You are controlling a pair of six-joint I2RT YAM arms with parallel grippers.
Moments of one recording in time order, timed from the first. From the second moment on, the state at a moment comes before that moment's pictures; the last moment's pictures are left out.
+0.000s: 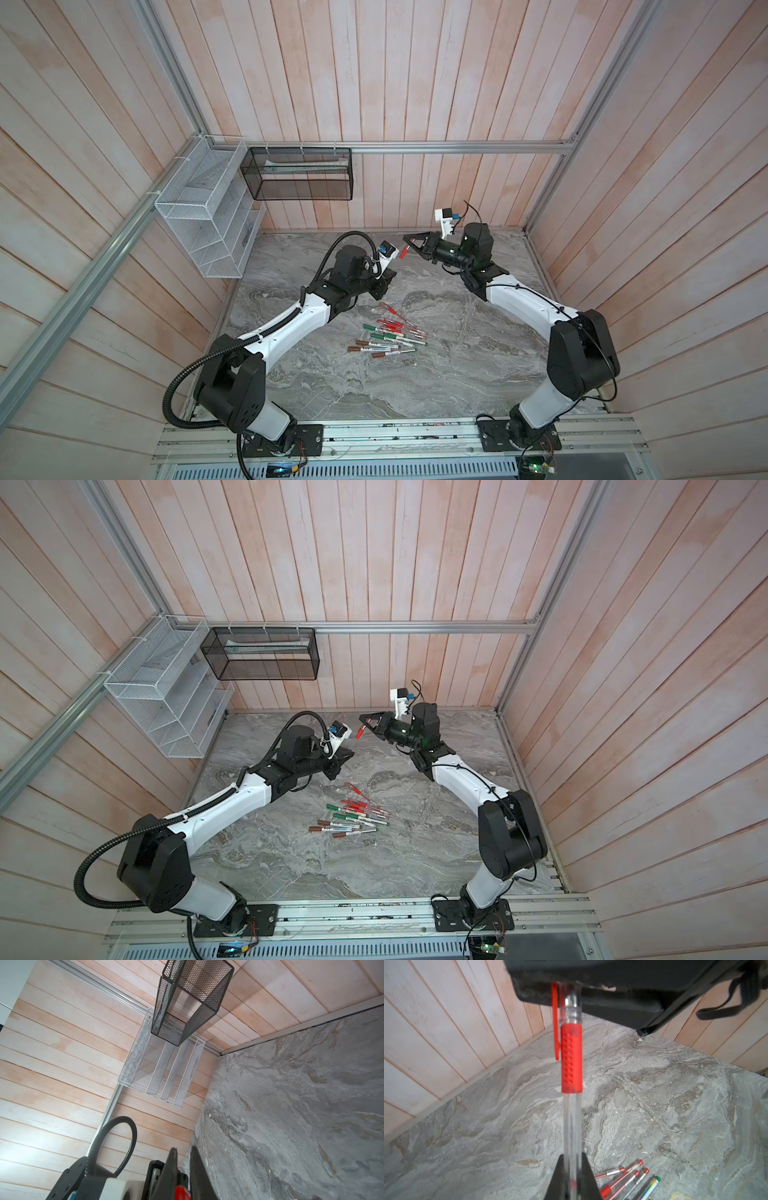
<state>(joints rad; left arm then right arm) -0.57 1.53 1.12 -0.06 0.29 0.20 0.40 1.64 1.21 0.37 -0.68 1.04</state>
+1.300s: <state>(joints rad) -0.08 1.39 0.84 -0.18 0.33 -0.05 0.08 1.25 0.93 -0.16 -0.38 0.57</state>
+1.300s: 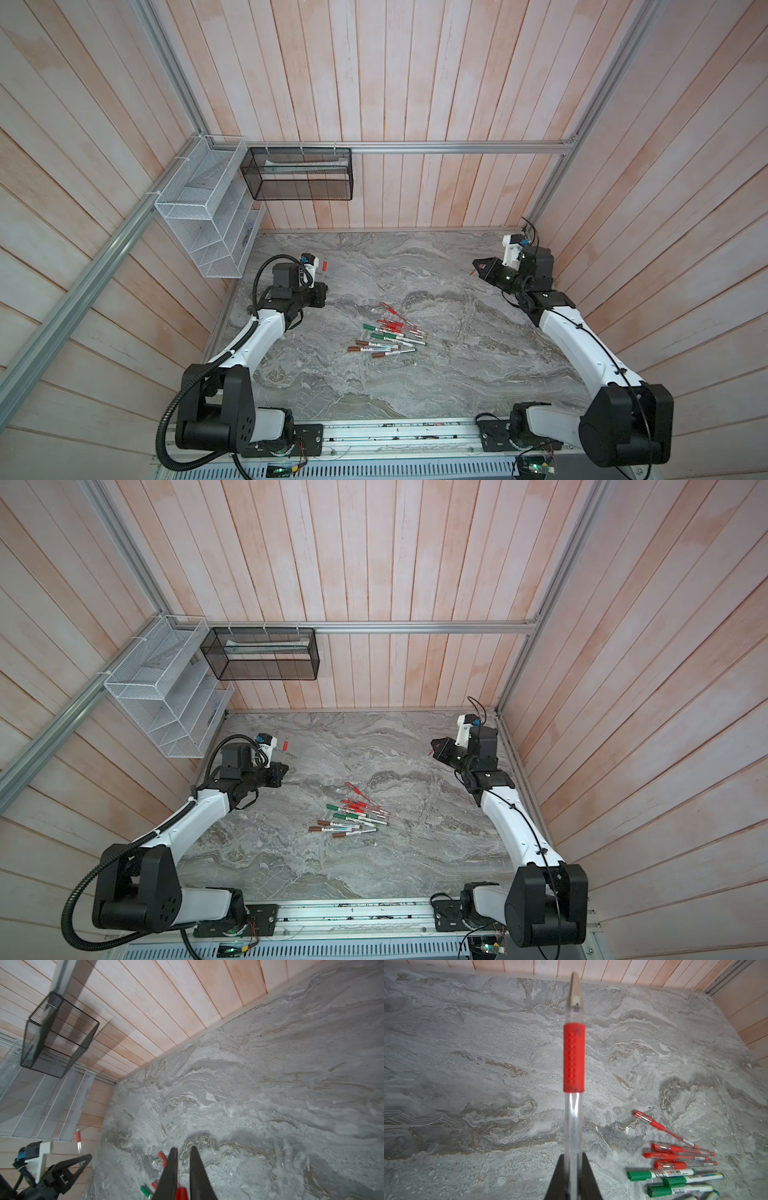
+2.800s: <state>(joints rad) -0.05 1.78 0.96 -0.24 0.25 -0.15 0.08 1.92 1.26 -0.52 -0.07 0.18</state>
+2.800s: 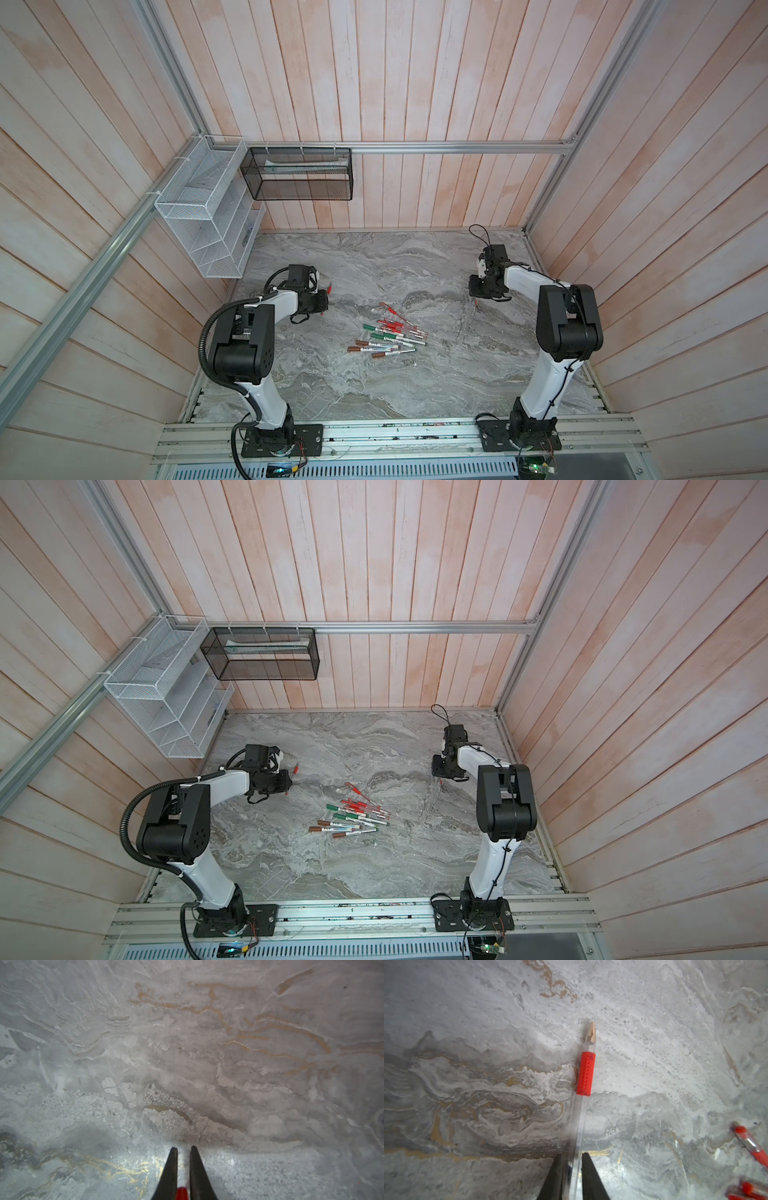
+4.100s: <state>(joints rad) 0.13 1.26 0.85 -0.15 0.33 -0.06 0.10 1.94 1.31 -0.56 -0.02 0.16</state>
